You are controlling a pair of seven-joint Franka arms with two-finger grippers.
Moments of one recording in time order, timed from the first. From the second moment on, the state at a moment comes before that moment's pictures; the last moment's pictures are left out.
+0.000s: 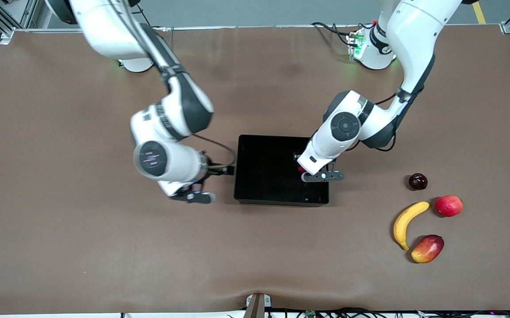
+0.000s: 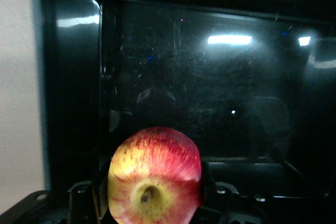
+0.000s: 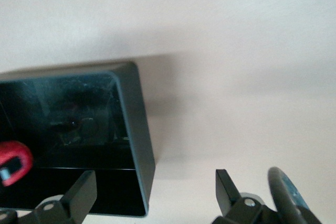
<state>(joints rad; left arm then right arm) -0.18 0.54 -0.41 -1.86 0.12 2.33 -0.65 0.51 0.67 -0.10 -1.19 0.36 1.73 0.51</state>
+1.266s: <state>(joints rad) -0.11 0.46 -0.40 -1.61 0.17 2.00 -0.60 0.11 0.11 -0.12 -1.47 0.04 1.42 0.07</state>
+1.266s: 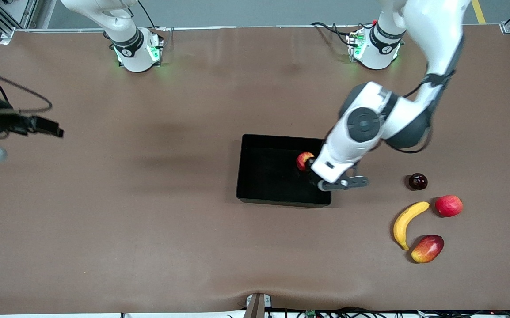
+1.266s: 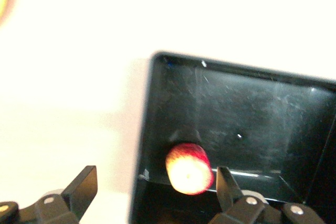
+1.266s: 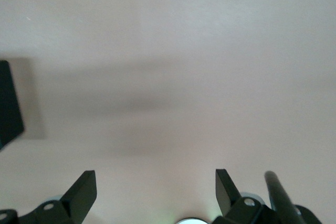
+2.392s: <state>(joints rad) 0.29 0.77 -0.38 -1.57 0.37 2.35 0.42 0.09 0.07 -0.13 -1.45 -0.01 1.41 0.00</state>
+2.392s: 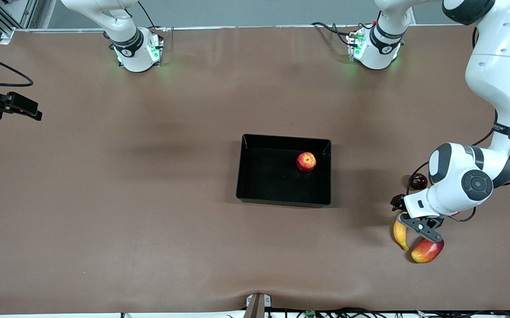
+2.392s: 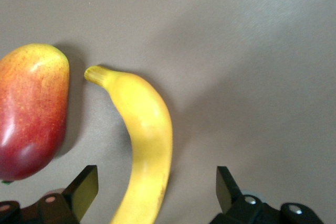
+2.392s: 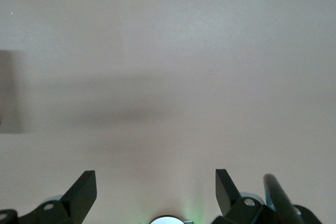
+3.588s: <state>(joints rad) 0.28 0.66 -0.56 -1.52 0.40 2.23 0.26 0.06 0.09 -0.13 -1.37 0.00 1.35 -0.09</state>
